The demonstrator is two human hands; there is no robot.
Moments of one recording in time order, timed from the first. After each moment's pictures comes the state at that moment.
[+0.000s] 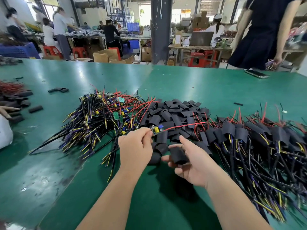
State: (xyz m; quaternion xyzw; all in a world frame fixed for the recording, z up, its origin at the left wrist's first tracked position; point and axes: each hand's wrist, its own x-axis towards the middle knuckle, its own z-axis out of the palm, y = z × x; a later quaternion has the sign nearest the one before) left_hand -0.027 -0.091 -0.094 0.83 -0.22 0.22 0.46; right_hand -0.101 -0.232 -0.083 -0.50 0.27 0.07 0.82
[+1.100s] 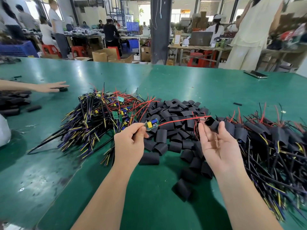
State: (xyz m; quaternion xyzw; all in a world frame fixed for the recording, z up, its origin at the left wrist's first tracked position) left_hand -0.018 -0.082 -0.095 0.77 -0.23 0.19 0.56; right_hand -0.108 -0.270 -0.063 -0.15 0.14 -0.27 0.94
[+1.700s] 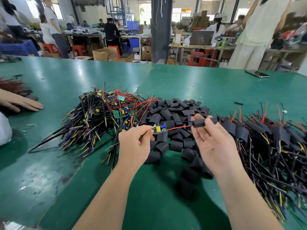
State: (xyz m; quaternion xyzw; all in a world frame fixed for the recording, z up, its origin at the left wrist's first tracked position) left_hand -0.017 -0.084 -0.098 0.78 -0.28 0.21 0.52; right_hand -0.106 -0.262 -0.069 -0.35 0.07 -0.26 0.90
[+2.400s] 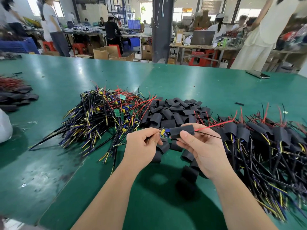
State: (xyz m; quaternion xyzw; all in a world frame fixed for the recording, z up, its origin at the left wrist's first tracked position) left_hand -0.026 -0.090 -0.096 0.77 -0.29 0.10 0.55; right_hand -0.109 -0.243 -0.078 -0.58 0.02 -0.22 0.79
